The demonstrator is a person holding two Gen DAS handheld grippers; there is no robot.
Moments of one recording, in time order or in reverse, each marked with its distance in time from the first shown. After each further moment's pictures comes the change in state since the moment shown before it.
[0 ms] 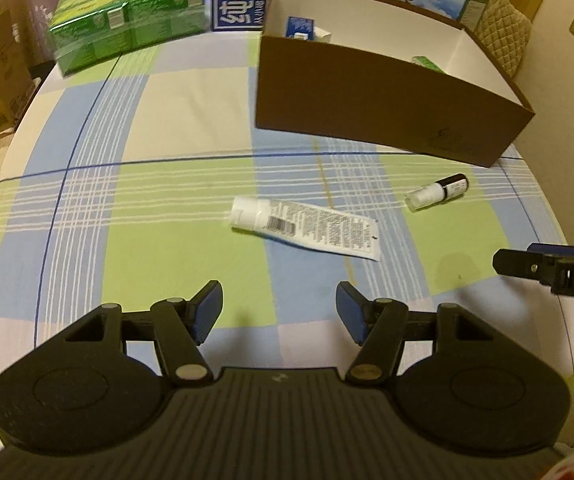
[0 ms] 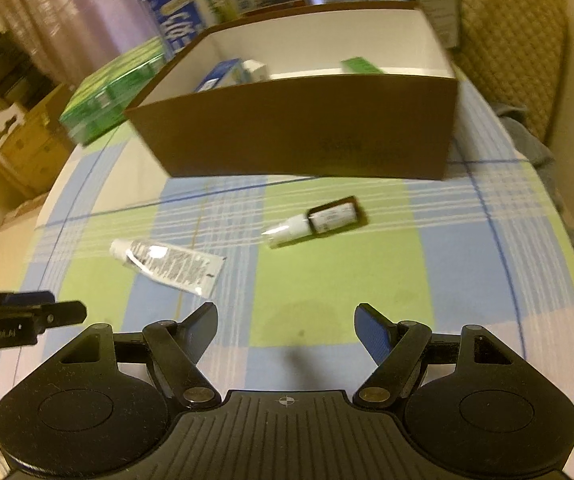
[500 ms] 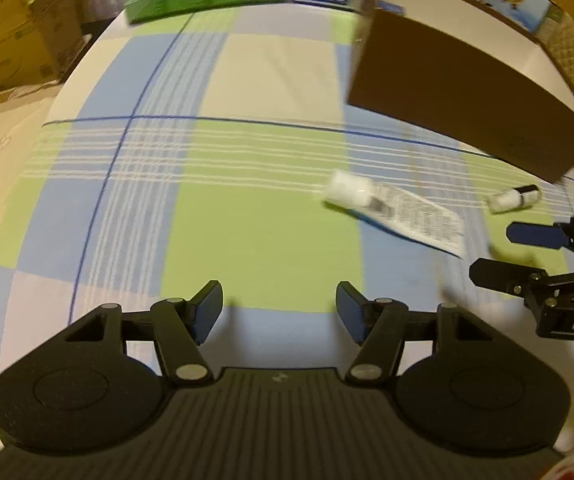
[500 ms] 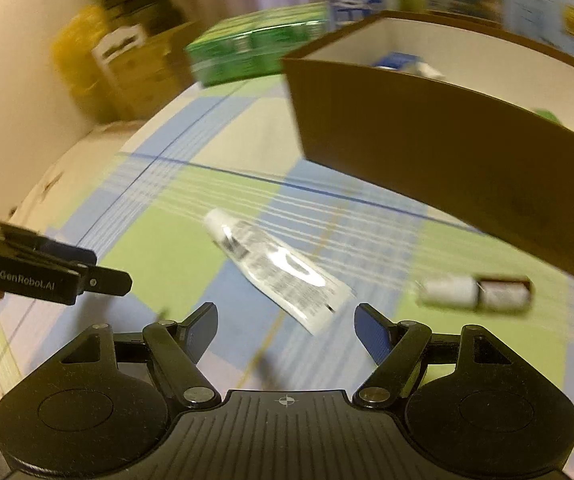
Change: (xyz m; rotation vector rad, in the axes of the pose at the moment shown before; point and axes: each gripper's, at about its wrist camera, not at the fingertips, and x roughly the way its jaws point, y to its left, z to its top) left arm 0.020 0.057 -0.014 -0.142 0.047 0.093; right arm 0.074 0.068 0.010 -0.385 0.014 0.229
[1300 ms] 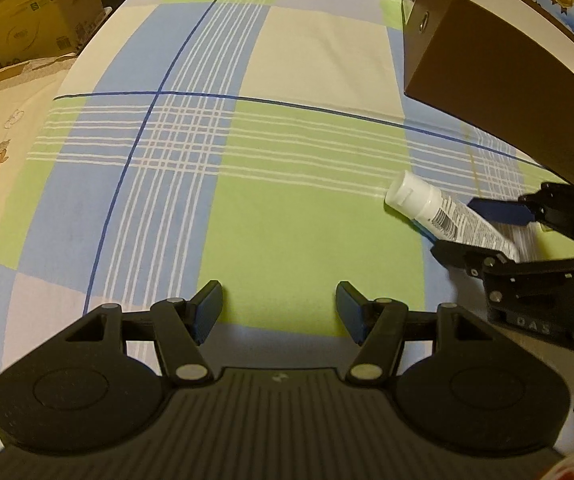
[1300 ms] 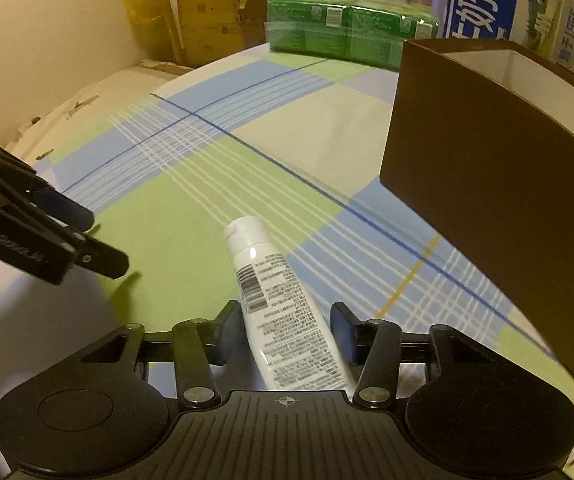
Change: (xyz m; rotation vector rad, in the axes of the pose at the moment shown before) left arm 0.035 0.024 0.016 -0.050 0.063 0.040; right arm 0.081 0.022 0.026 -0.294 0.055 0.020
